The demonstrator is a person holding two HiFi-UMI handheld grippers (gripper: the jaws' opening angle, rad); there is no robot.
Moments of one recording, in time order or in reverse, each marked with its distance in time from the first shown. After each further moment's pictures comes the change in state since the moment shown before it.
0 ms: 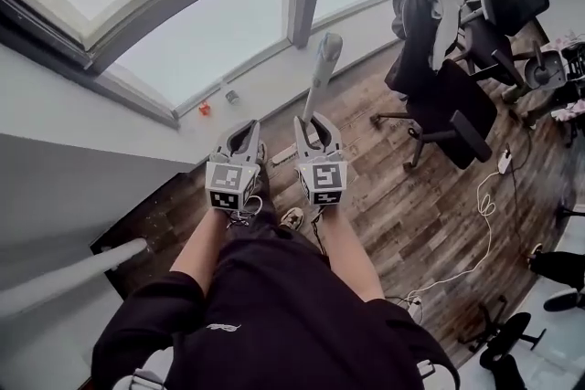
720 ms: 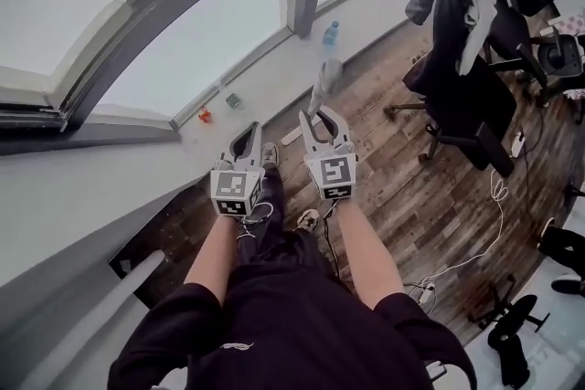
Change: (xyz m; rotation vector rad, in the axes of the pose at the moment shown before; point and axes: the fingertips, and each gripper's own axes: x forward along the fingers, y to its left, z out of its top) left arm 0.137 0.092 -0.033 -0.072 0.081 -0.013; right arm 0.157 -0.052 -0.056 -0.015 0.119 0.022
